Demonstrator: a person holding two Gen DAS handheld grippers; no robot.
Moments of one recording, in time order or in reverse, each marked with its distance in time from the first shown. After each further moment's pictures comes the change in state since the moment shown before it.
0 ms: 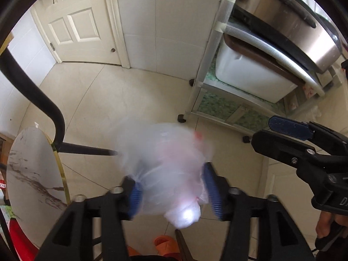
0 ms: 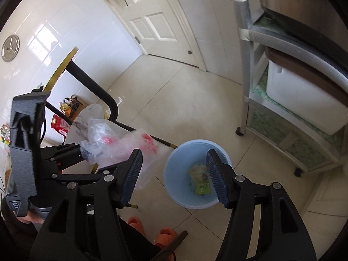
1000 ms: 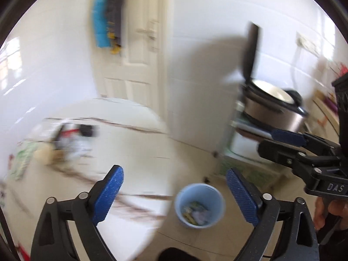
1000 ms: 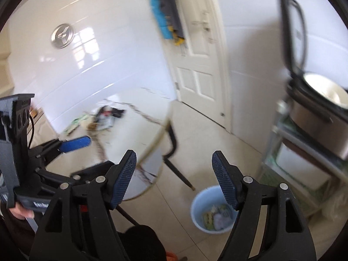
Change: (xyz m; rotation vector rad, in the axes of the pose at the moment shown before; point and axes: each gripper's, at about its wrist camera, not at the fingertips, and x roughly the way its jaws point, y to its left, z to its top) left arm -0.311 0.068 -0.189 -0.158 -0.551 0.172; right arm -0.159 0.200 -0.011 -0.320 -0.319 0.051
